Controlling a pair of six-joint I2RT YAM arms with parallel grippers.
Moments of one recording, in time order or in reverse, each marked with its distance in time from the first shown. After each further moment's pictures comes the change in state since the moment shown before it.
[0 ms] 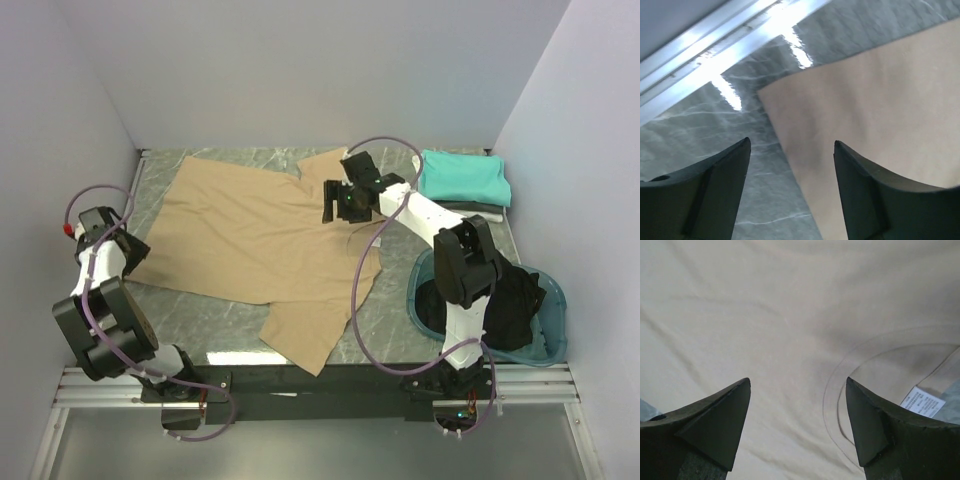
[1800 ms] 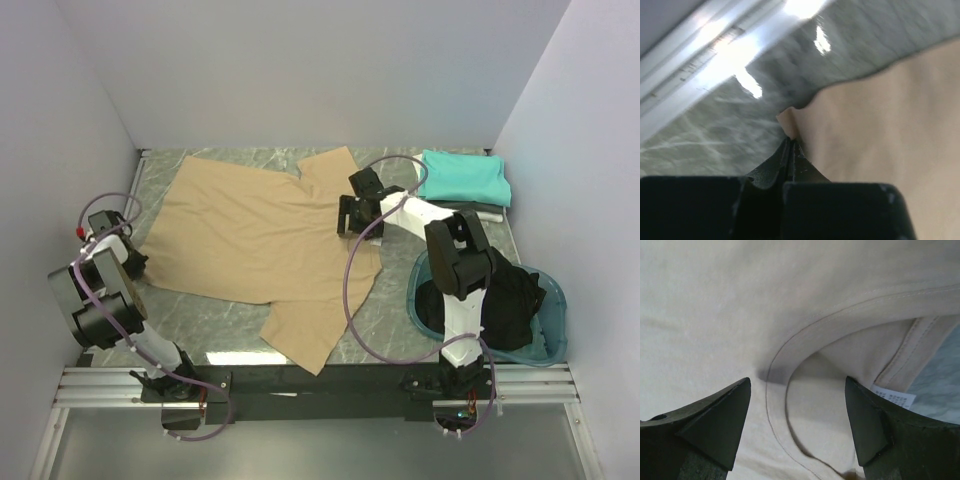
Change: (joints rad) left arm 0.023 0.193 0.002 0.099 -0.041 0.068; right arm -0.039 0.068 -0.149 0.057 0.113 0.083
